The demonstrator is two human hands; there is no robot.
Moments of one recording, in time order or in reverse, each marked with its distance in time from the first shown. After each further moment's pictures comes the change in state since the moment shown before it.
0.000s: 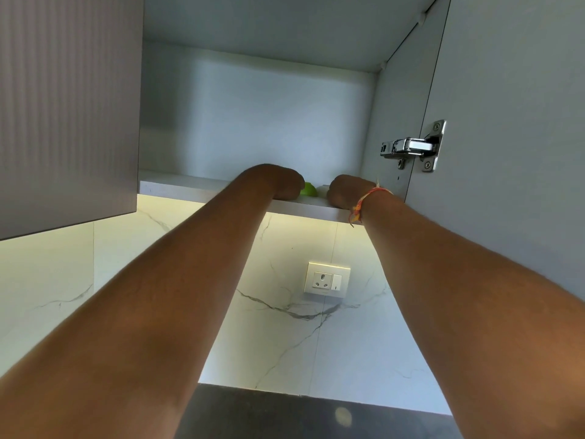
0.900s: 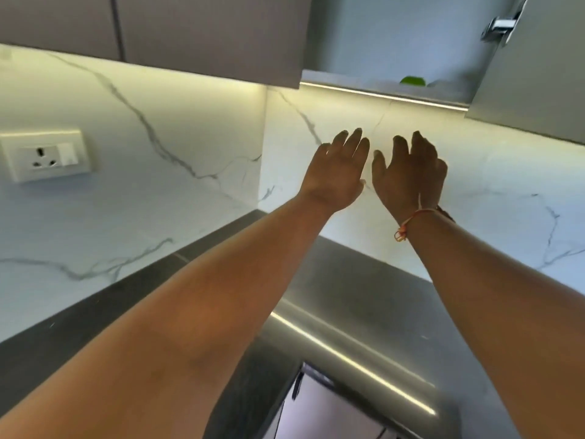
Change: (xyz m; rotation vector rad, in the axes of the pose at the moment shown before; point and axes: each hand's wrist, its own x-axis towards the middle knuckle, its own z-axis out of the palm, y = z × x) left_hand -0.376 0.140 0.098 0.208 0.436 -0.263; right_hand -0.293 0.070 0.089 -0.055 0.426 -0.406
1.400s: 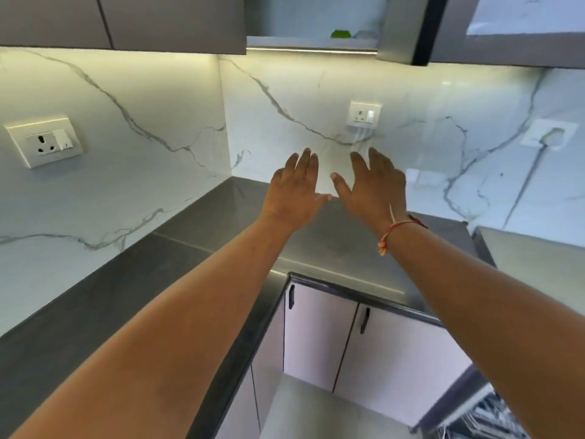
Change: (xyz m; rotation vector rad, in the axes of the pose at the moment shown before) left_hand -0.180 0.083 -0.085 -0.101 -0.251 0.001; right_hand -0.196 0.043 -0.122 -0.054 -0.248 -0.005
